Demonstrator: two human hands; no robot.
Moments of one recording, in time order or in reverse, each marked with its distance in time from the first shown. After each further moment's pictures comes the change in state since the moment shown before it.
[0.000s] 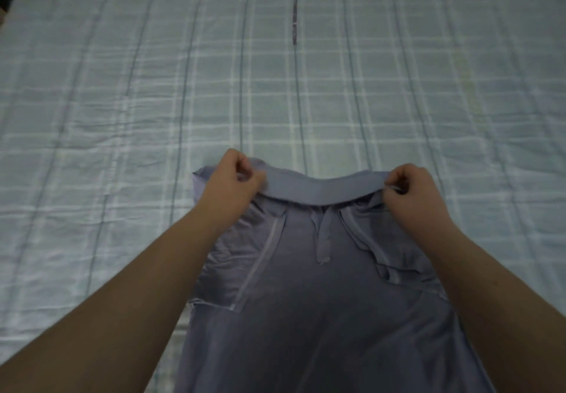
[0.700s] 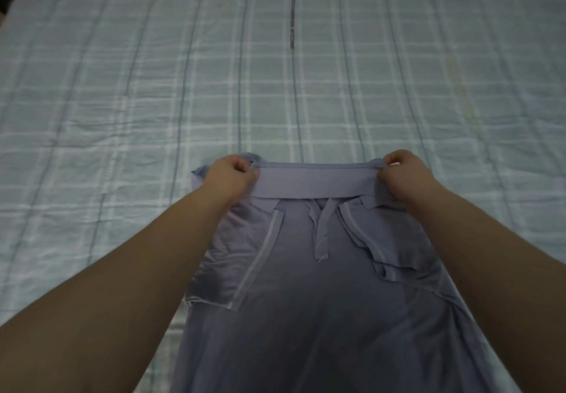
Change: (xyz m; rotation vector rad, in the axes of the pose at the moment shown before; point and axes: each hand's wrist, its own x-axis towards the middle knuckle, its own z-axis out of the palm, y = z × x) left_hand 0.029 -0.011 0.008 0.038 -0.012 -0.247; right_hand 0.043 -0.014 0.001 0.091 -0.110 0.322
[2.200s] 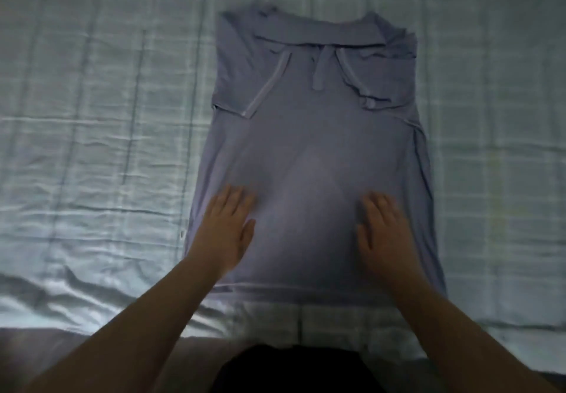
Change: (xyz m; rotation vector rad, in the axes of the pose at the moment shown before) left_hand -0.394 -0.233 0.012 0.857 -0.133 0.517; right_hand -0.342 0.293 0.002 -0.566 0.039 -0.671
